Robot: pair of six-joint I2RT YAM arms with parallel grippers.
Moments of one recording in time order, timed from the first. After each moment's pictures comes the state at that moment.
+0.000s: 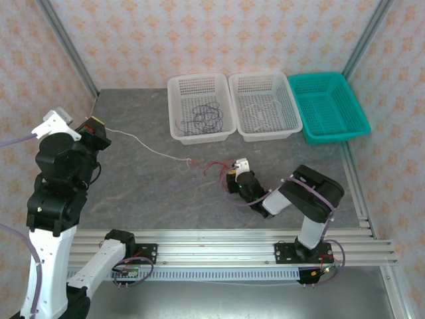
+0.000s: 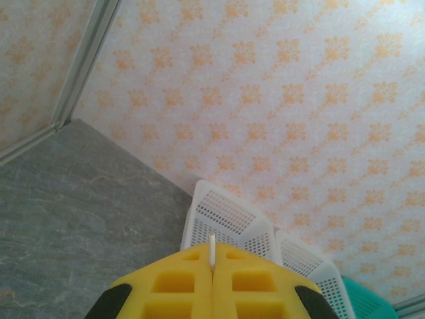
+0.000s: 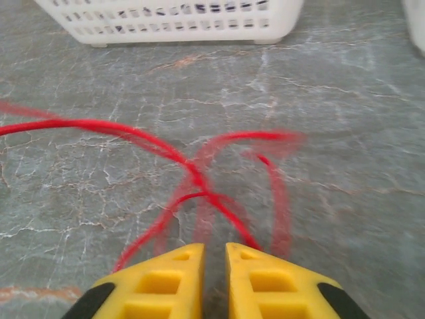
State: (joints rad) left arm -0.12 0.78 1.36 -0.77 -0.29 -0.69; right arm 0.80 1.73 0.39 0.87 0.31 0.34
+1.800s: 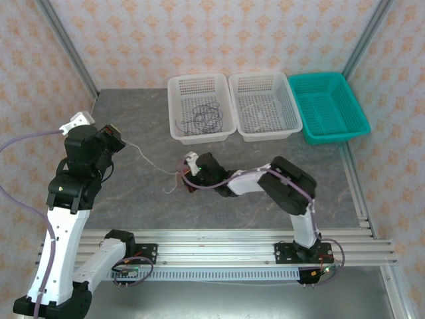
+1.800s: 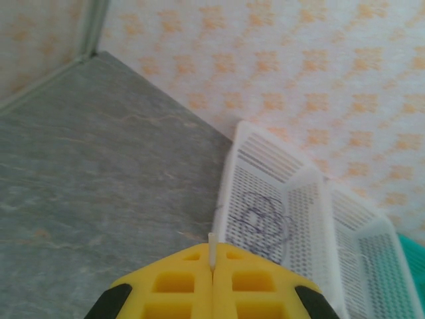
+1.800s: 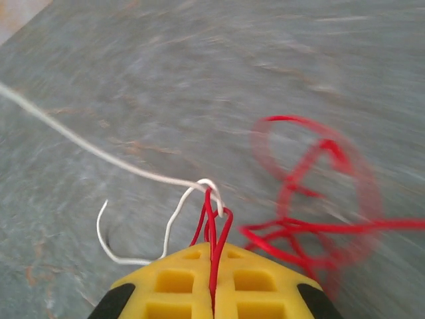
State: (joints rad) left arm -0.09 0.82 1.21 -0.79 -0.26 -0.70; right arm 0.91 1.94 0.96 0.39 -0.16 0.33
